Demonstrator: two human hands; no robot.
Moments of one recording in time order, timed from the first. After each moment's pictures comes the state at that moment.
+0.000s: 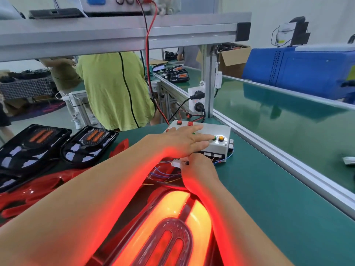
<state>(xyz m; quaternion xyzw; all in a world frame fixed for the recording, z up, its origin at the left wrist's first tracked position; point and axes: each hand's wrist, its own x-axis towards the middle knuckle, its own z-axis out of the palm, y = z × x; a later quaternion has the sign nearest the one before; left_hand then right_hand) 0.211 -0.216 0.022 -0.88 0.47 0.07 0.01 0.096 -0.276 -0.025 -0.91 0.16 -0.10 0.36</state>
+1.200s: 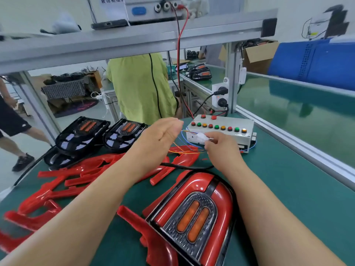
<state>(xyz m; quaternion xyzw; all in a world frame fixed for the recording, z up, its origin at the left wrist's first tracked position) 0.098 -0.087 0.052 -0.86 0.32 -0.09 -0.38 0.088 -0.272 -0.007 -0.83 0.13 -0.17 0.51</state>
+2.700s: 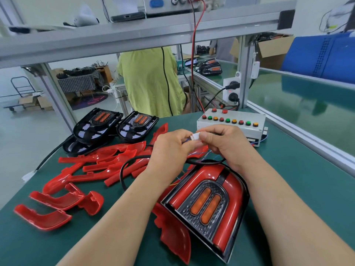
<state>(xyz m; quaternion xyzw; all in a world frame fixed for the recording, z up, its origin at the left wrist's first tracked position) 0.064 -0.095 0.023 -0.85 0.20 -0.10 -0.47 0.066 -0.259 0.004 -0.68 -0.08 -0.10 0.72</state>
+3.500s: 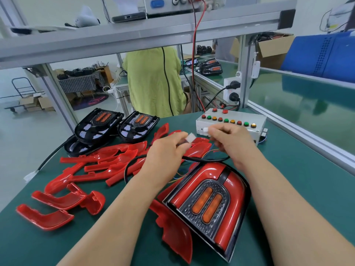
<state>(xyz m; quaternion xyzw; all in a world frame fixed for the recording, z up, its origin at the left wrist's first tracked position) 0.066 -0.079 0.018 -0.90 0.19 -0.09 -0.39 0.077 -0.265 -0.005 -0.72 0.02 -0.18 0.67</state>
